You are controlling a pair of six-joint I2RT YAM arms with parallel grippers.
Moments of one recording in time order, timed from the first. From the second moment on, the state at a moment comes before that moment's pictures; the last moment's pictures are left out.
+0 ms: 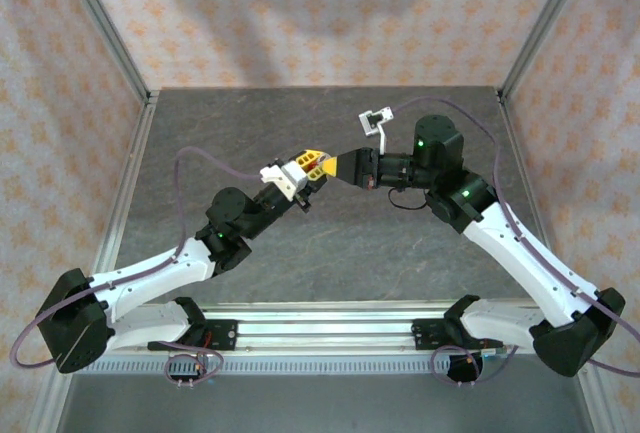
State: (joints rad) left arm -0.79 1.12 0.66 0.75 0.02 0.22; right arm 0.62 1.13 1.18 -0.22 -0.78 0.82
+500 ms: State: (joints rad) left arm -0.79 1.12 0.67 0.76 0.02 0.22; right arm 0.61 1.11 1.18 -0.20 -0.78 0.84
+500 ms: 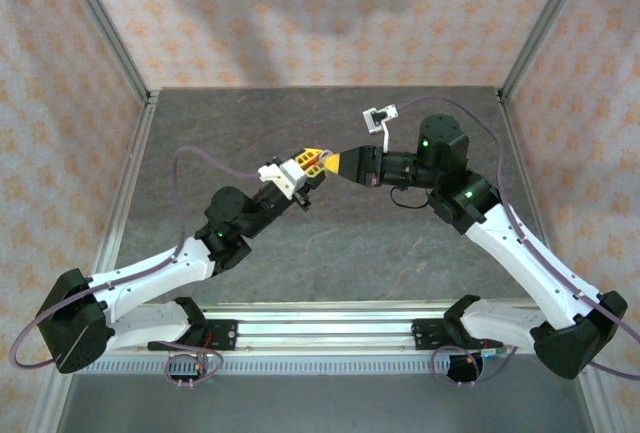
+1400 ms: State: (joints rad) left arm -0.79 1.10 0.70 0.73 0.05 0.22; right arm 0.59 1.10 1.16 -0.16 -0.78 0.85
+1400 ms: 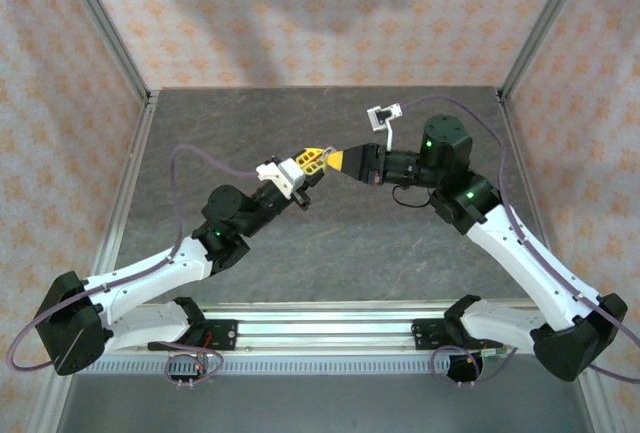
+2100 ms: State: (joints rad) left arm -0.83 1.07 0.73 0.53 0.14 0.12; right arm 0.61 0.90 1.00 -0.21 -0.61 0.42
